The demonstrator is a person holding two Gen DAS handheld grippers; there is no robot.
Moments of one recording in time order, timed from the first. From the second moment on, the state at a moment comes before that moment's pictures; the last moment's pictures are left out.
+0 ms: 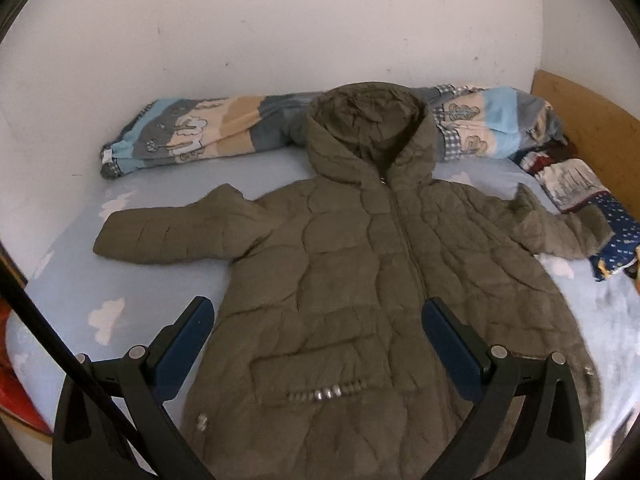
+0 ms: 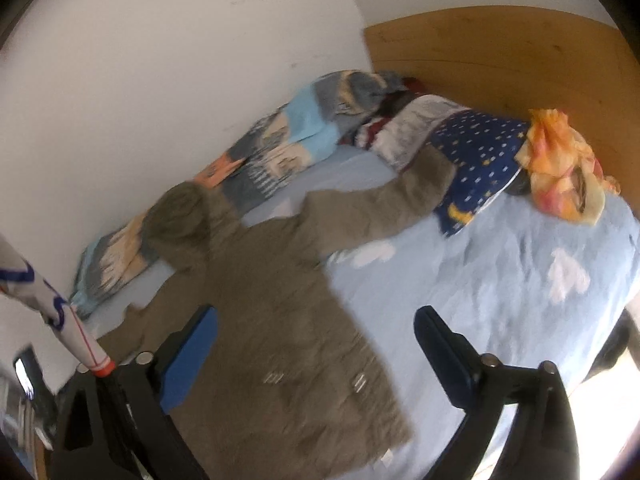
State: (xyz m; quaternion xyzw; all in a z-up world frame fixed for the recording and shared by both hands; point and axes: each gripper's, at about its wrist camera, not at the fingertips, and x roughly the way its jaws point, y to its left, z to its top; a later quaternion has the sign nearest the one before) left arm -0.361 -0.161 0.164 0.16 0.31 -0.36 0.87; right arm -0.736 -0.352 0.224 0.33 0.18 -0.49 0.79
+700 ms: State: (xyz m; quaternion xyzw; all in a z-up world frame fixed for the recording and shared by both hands) left arm -0.317 -0.200 0.122 0.20 0.32 -0.34 0.86; right arm -0.817 -0.704 0.098 0.48 0.15 -0.55 0.67
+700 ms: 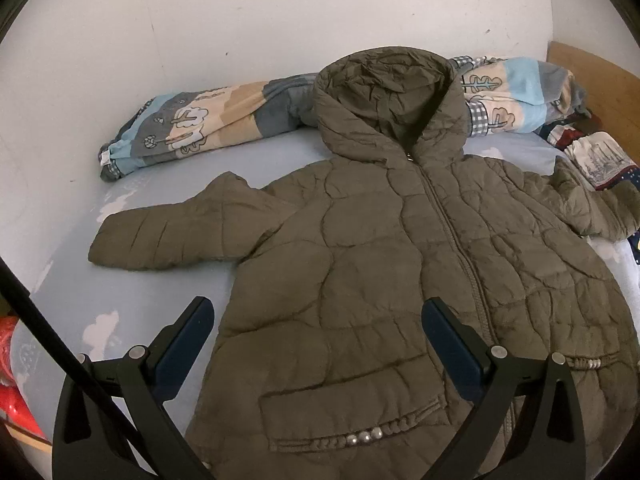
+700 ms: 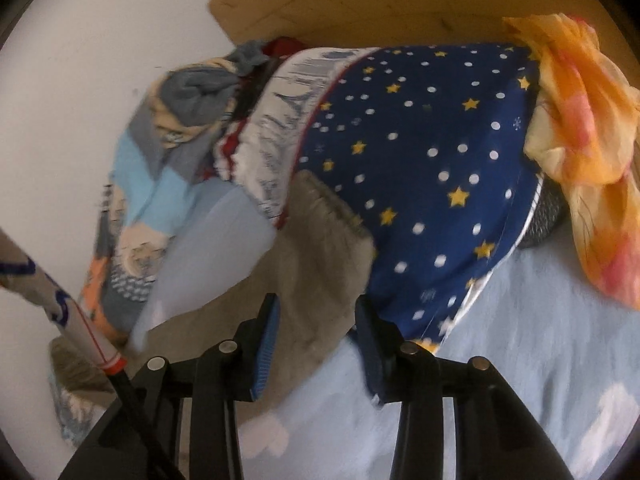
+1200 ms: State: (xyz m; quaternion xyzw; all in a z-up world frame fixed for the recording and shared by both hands) left arm -0.312 -0.211 0.104 0.21 0.34 -0.34 0.85; right arm -0.805 -0.745 0.070 0.47 0.17 -0.57 0.66
